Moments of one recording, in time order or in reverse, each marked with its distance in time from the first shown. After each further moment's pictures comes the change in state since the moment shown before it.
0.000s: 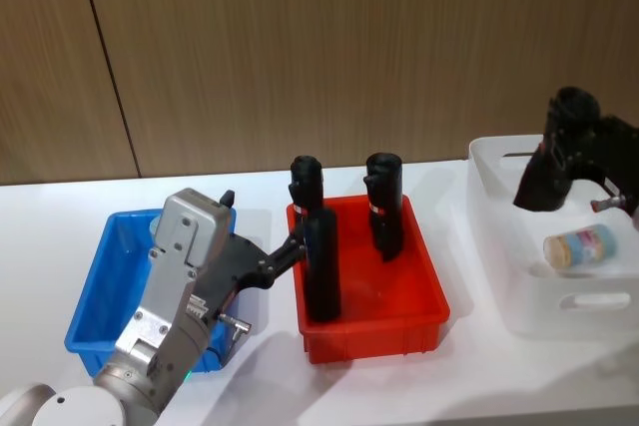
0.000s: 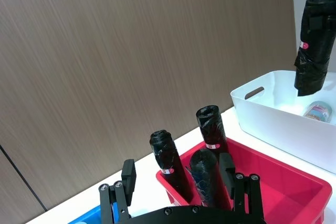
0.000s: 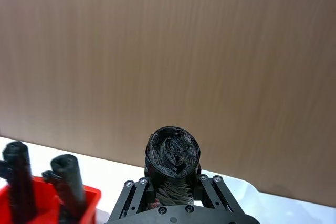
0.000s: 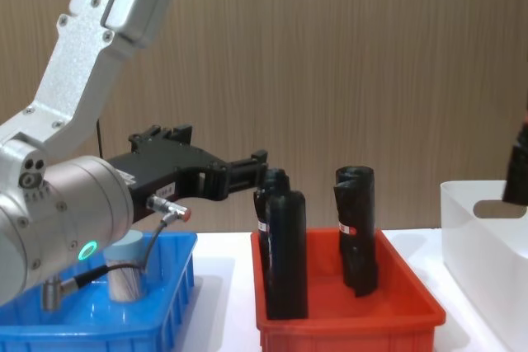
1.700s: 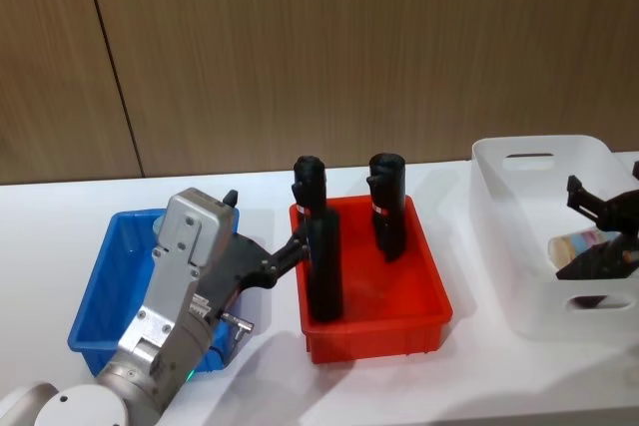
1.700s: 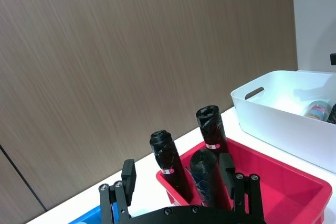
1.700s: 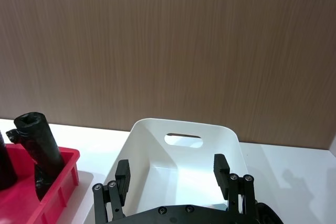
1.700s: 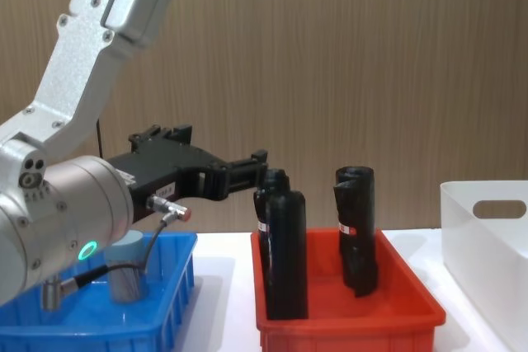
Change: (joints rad) left arm 0.000 0.000 0.000 0.000 0.000 0.000 0.000; right arm -0.080 0.022 0.045 0.065 0.072 -0.025 -0.017
